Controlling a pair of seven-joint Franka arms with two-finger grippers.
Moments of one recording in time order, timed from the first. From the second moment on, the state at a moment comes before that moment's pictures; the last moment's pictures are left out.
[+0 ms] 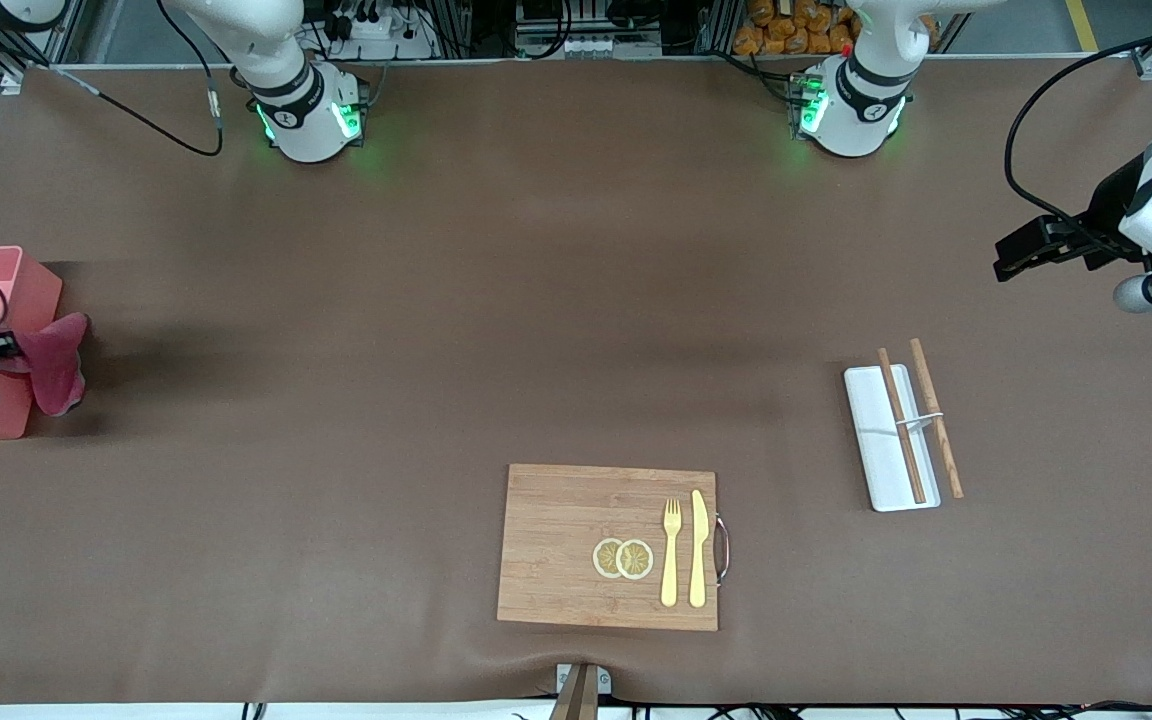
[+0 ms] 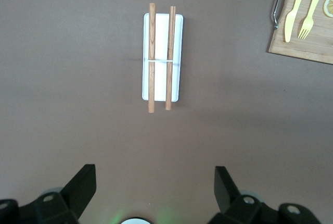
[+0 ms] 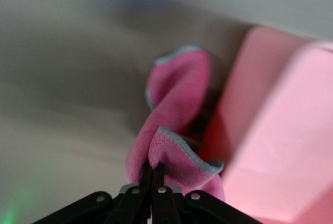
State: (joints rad) left arm 0.02 0.07 -0.14 -1.46 0.01 1.46 -0.24; right arm -0.52 0.64 0.03 -1.56 -0.27 1.84 -0.67
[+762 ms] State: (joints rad) left arm 0.03 0.07 -0.14 -1.46 0.01 1.46 -0.24; right arm -0.11 0.67 0.04 -1.57 0.16 1.80 -0.28
